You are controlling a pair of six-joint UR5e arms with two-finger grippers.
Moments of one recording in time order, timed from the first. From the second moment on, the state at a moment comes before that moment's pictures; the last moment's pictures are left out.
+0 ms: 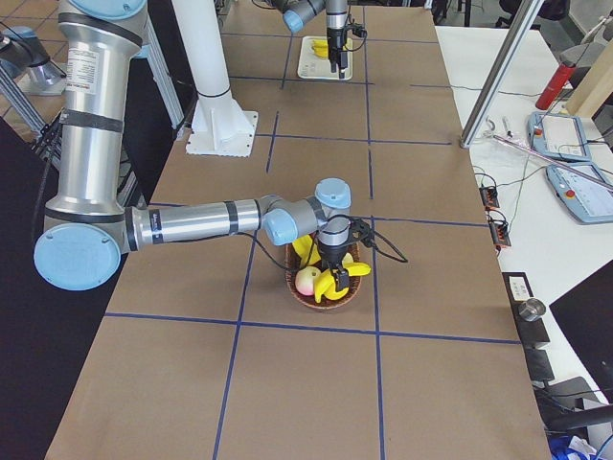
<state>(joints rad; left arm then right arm) -0.70 -2.11 -1.90 -1.72 -2.07 -1.57 1.13 -1.71 1.80 -1.33 2.07 0.10</state>
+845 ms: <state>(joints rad) -0.70 -2.11 -1.91 -1.72 -2.07 -1.57 1.11 -1.69 1.75 -1.33 2.08 0.09</state>
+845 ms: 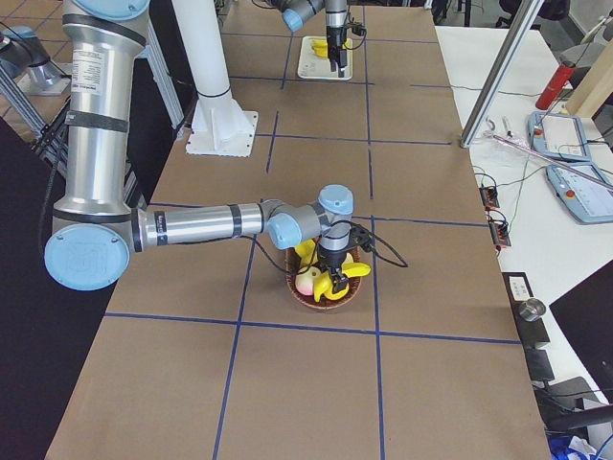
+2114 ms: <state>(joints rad) -0.70 -2.11 -1.91 -1.72 -2.07 -1.57 1.21 -1.54 2.05 -1.72 2.24 0.03</state>
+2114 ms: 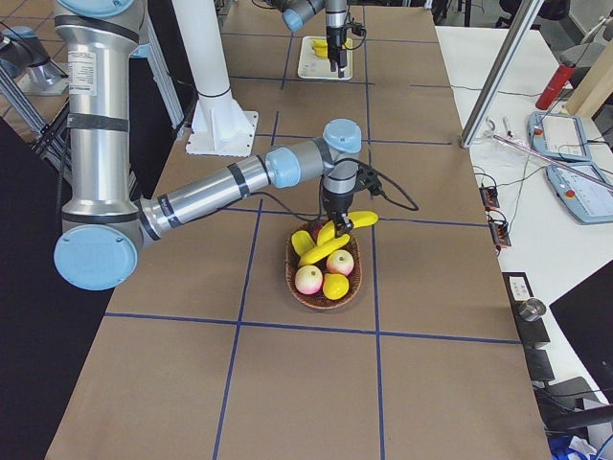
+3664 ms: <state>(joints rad) -0.69 -2.12 -1.83 -2.26 -1.99 -2.04 0.44 -0.98 2.06 -1.51 1.87 1.13</state>
